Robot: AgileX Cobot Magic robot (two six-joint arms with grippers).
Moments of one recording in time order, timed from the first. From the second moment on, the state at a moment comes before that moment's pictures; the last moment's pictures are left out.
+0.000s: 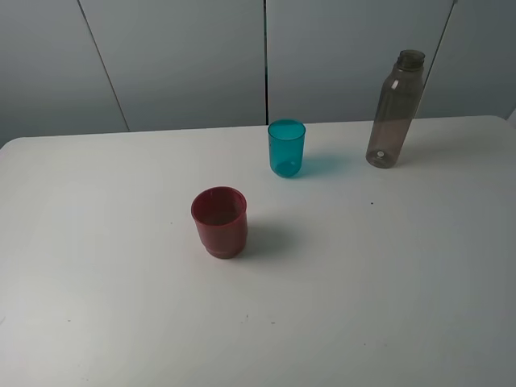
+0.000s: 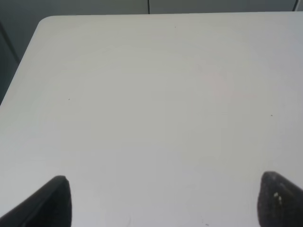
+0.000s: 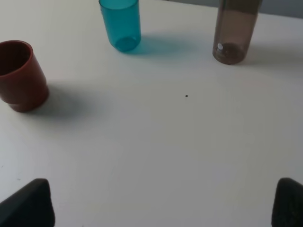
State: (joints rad) left arm 0.03 0.00 -0.51 0.02 1.09 -0.02; right arm 0.30 0.08 -0.51 0.02 1.11 0.05
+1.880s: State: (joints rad) left arm 0.03 0.00 -0.51 0.02 1.09 -0.02; right arm 0.03 0.00 -0.51 0.02 1.10 0.07
